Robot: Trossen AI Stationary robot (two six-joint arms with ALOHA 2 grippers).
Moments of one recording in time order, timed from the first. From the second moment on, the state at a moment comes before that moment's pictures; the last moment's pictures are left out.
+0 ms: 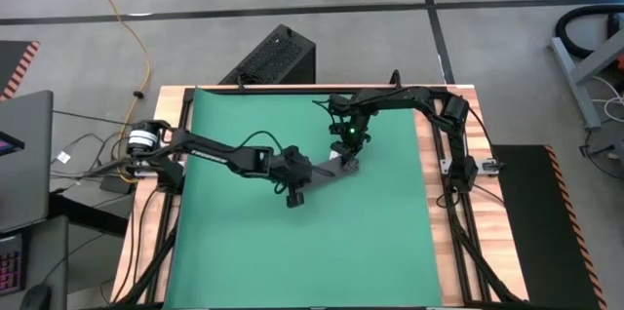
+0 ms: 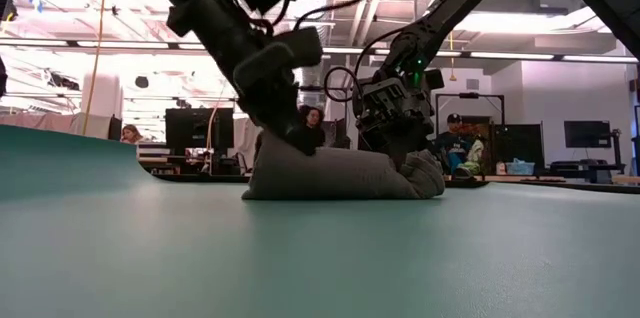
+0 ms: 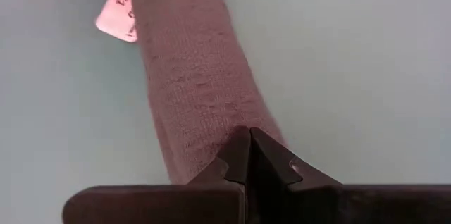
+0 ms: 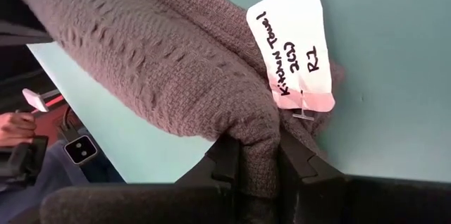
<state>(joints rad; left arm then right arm) -0.01 1.71 0.96 -0.05 -0.09 -0.12 -0.51 2.02 1.34 -0.90 -0.65 0.18</state>
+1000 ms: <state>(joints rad) 0.13 1.75 0.80 0.01 0.04 -0.10 -0.55 1.93 1.33 -0.85 -0.48 0.10</state>
